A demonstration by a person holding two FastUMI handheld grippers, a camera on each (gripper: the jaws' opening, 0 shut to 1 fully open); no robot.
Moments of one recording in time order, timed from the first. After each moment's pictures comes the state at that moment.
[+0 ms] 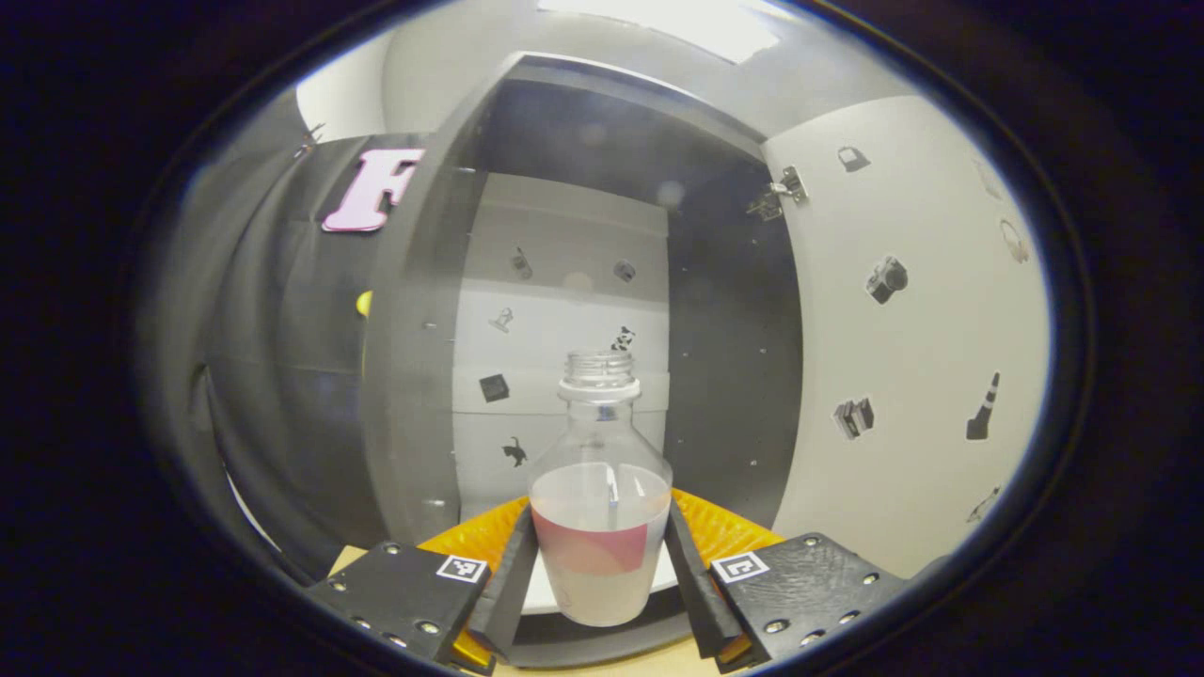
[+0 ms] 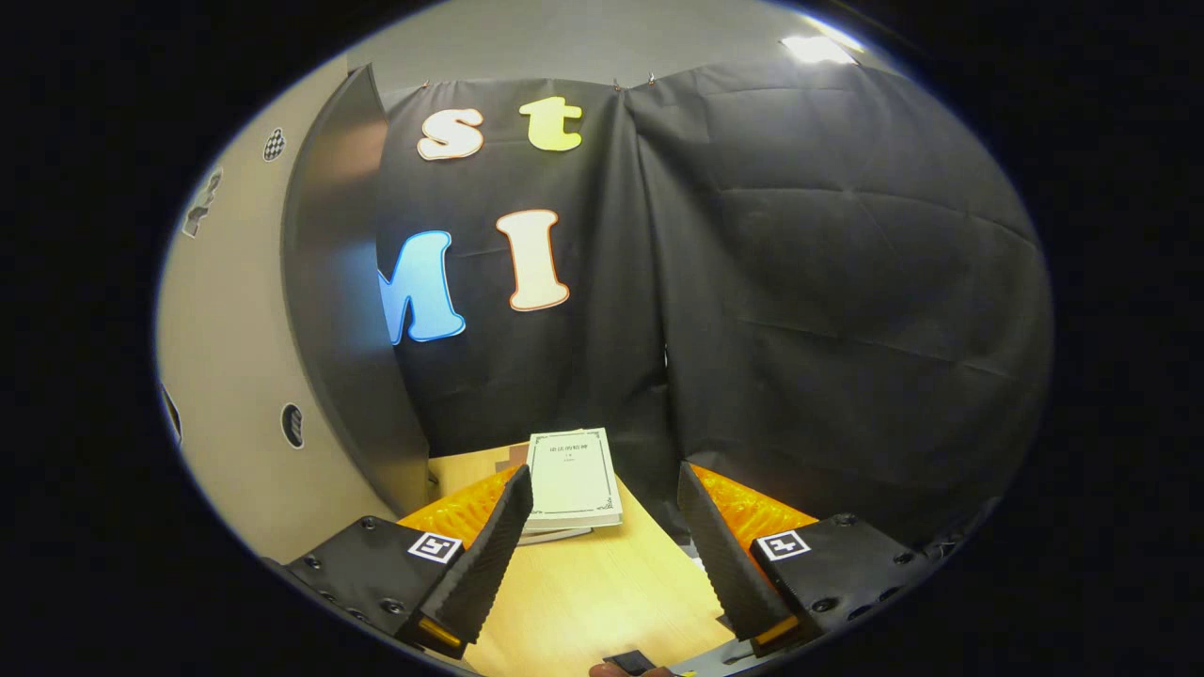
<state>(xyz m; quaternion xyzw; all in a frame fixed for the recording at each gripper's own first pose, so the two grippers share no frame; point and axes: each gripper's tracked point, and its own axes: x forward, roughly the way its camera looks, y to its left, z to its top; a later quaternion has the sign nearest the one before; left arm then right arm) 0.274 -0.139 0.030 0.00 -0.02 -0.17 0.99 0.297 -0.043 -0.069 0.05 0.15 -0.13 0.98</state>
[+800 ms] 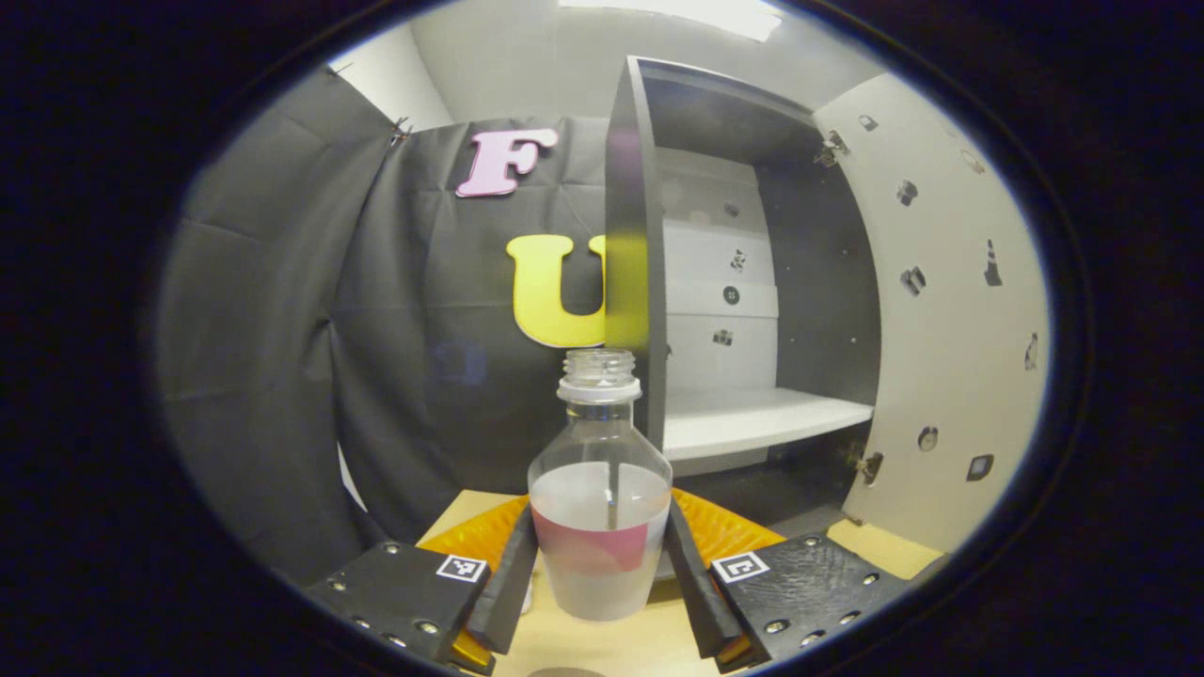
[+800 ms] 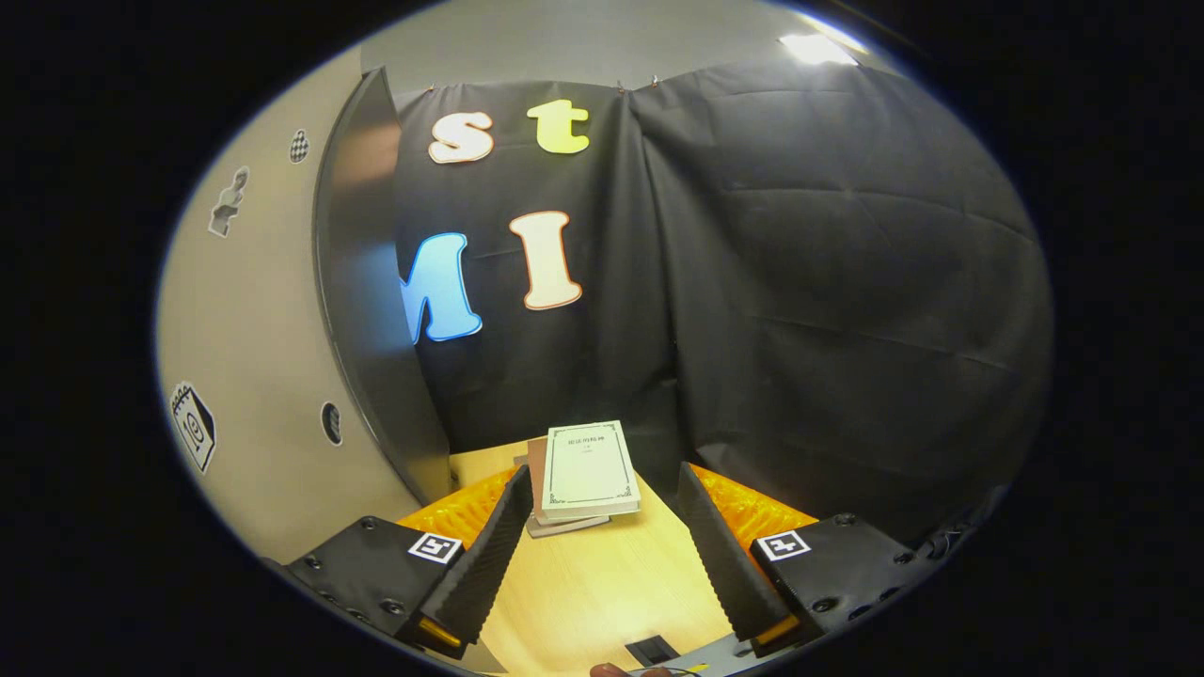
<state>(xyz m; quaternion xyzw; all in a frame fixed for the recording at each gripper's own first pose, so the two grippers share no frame) 0.183 0.034 -0.129 0.03 0.03 -0.03 1.00 0.274 -0.010 -0.064 0.05 0.16 -0.12 0.98</state>
